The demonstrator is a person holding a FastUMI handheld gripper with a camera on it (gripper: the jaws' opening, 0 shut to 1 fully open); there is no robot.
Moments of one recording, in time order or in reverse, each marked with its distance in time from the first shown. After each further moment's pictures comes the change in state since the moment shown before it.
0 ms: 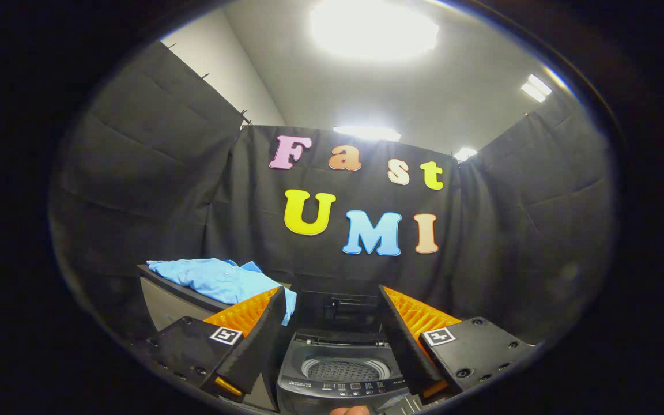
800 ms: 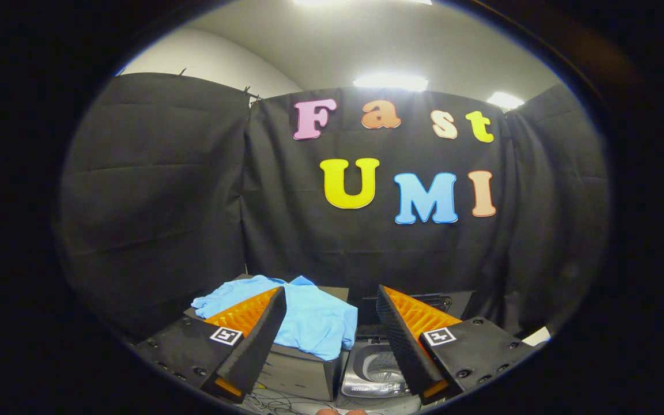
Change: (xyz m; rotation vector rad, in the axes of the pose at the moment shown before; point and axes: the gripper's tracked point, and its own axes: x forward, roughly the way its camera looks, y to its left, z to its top) arm 0.129 0.081 0.077 0.142 0.346 0.220
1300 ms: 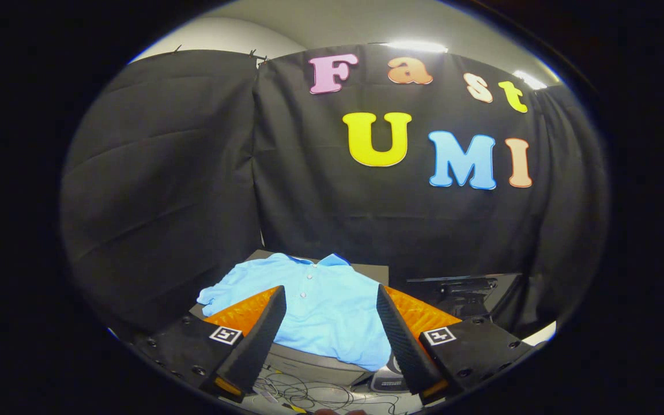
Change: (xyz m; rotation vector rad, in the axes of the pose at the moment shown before) arm 0.099 0.075 -0.034 0.015 0.202 0.106
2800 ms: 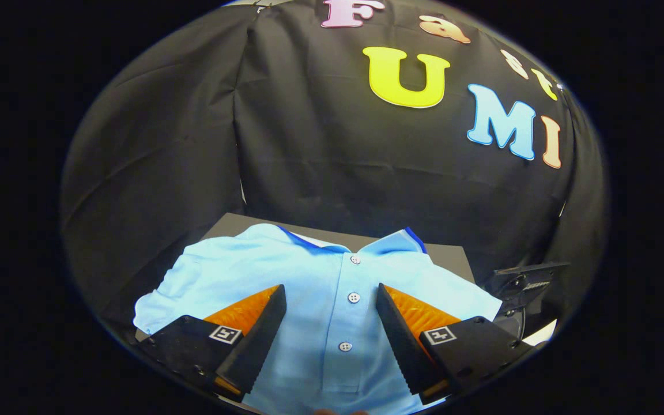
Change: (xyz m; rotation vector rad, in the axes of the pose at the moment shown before) arm 0.206 0.051 -0.069 -0.040 0.253 -0.078
